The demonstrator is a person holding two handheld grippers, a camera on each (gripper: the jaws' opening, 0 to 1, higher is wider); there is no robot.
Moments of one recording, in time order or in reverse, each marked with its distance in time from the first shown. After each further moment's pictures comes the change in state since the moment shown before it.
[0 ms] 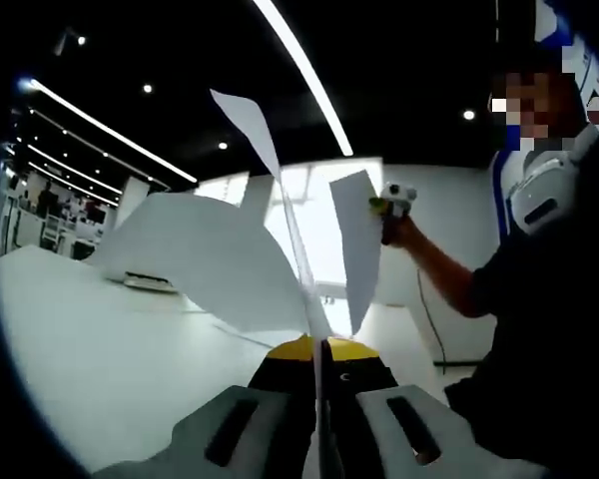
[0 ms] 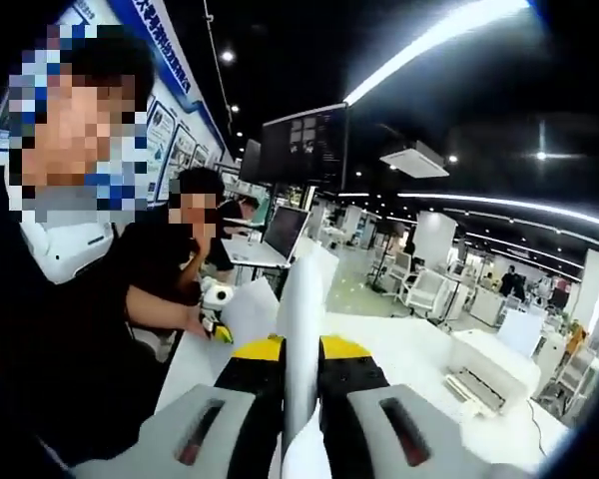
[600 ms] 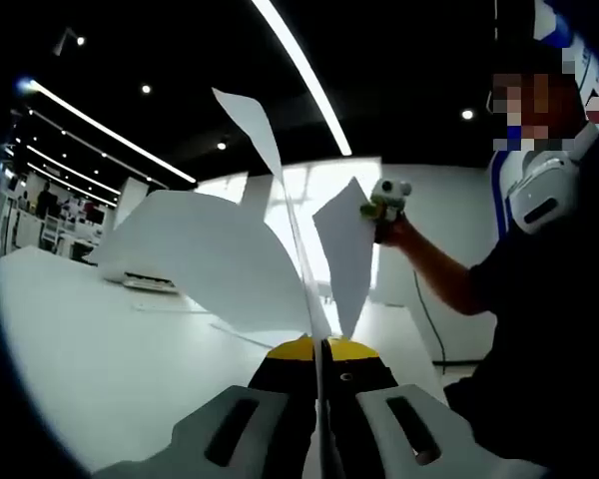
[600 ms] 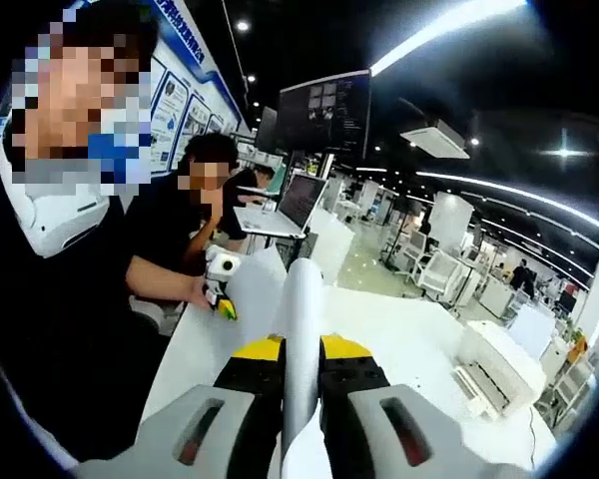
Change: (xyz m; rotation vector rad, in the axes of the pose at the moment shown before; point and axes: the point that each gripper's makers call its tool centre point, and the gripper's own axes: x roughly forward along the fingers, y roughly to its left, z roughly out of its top) left arm 0.002 -0.003 0.000 0.002 0.002 -0.006; right arm 0.039 0.007 -0.025 -0.044 0.133 0.064
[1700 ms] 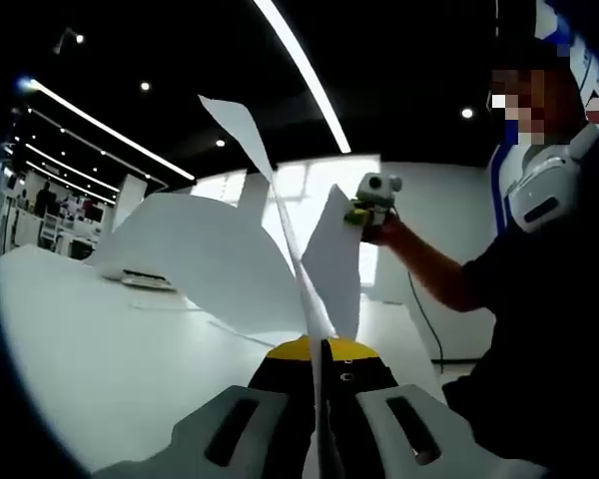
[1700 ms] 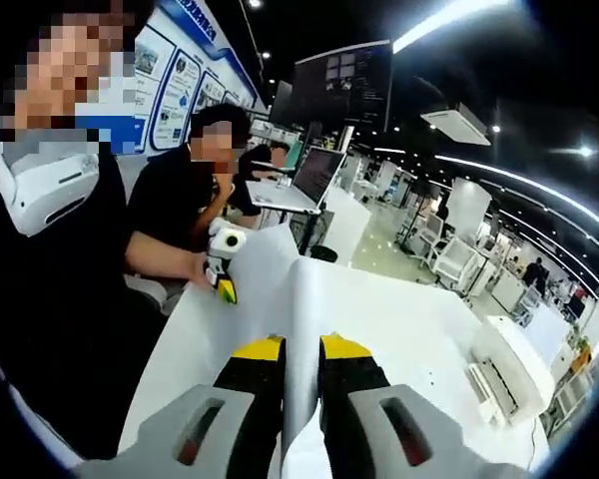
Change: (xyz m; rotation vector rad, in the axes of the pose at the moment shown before) left arm 0.000 -0.001 -0.002 -0.005 0.012 -0.008; right arm 0.047 0.003 -0.020 -0.034 0.100 0.075
